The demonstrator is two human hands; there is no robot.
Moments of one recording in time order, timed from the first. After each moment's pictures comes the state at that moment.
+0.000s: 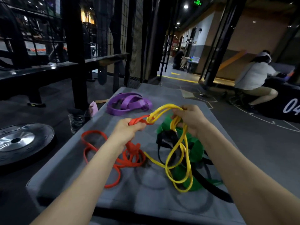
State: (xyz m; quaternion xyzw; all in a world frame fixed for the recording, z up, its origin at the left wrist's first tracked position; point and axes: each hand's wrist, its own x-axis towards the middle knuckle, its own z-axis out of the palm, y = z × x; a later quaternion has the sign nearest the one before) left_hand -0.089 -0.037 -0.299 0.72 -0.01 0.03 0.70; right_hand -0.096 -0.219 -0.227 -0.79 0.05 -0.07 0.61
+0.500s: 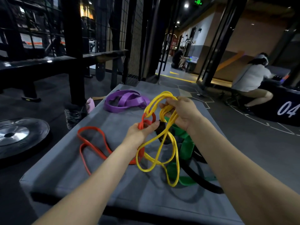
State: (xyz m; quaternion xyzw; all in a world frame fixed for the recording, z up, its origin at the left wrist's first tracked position) left_hand -0.105 -0.073 -0.304 0.66 0.02 -0.04 0.75; right_hand -0.101 -0.193 -0.211 -0.64 0.03 -0.03 0.76
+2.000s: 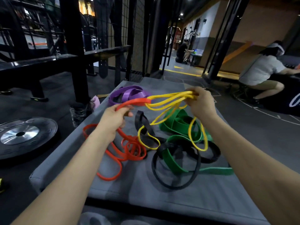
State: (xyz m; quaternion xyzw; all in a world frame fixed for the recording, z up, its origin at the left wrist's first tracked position) left_hand -0.080 -0.009 -0.290 0.67 0.01 0.06 0.74; right_hand -0.073 -0.249 -0.227 -0.90 0.01 -0.25 0.37
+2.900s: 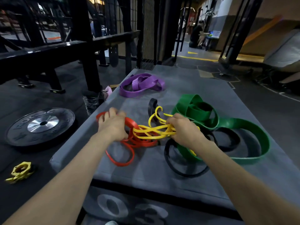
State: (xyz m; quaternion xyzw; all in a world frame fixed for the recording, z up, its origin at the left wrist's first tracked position) left_hand -0.096 0.026 -0.338 1.00 0.03 0.01 0.07; right_hand -0.107 -0.200 -0.329 -0.98 -0.16 -0.05 0.10
